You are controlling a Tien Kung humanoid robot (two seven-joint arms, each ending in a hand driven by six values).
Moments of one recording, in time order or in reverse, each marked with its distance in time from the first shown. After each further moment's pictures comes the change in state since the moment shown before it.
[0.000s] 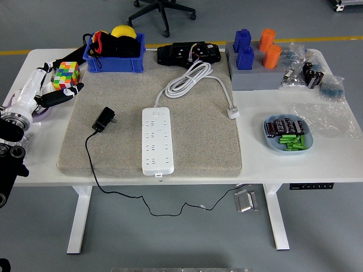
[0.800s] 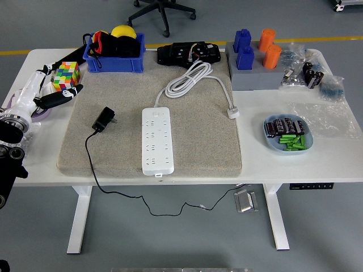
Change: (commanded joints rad) left arm 0.006 0.003 -0.004 -0.002 0.000 -0.004 0.005; right arm 0.003 0.001 -0.002 0.001 0.003 0.001 -0.001
